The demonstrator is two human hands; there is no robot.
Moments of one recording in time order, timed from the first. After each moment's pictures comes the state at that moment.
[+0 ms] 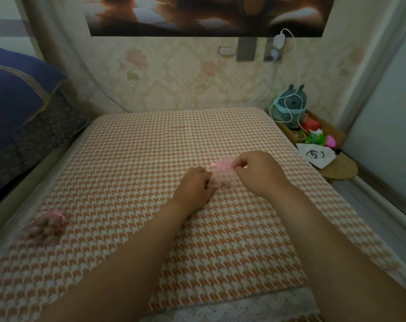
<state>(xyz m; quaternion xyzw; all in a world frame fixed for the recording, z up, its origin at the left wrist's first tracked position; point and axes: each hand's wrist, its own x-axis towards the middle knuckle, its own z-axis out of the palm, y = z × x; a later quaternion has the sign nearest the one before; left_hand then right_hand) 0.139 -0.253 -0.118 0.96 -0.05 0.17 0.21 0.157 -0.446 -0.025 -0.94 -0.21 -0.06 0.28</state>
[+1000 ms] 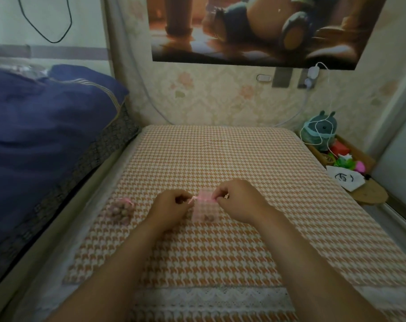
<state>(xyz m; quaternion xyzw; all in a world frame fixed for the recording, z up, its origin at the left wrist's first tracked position) -0.019 -0.145 -0.092 0.89 0.14 0.20 0.38 0.050 -0.347 -0.015 -0.90 -0.35 0.04 0.25</state>
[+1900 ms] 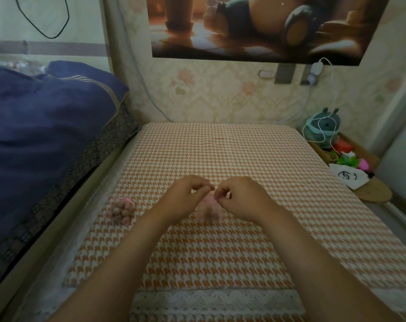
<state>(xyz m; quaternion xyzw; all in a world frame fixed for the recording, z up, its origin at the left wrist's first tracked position) -0.020 -0.174 -0.034 0.91 0.03 0.16 0.38 0.055 -0.347 -0.012 -0.90 -0.39 0.00 0.20</state>
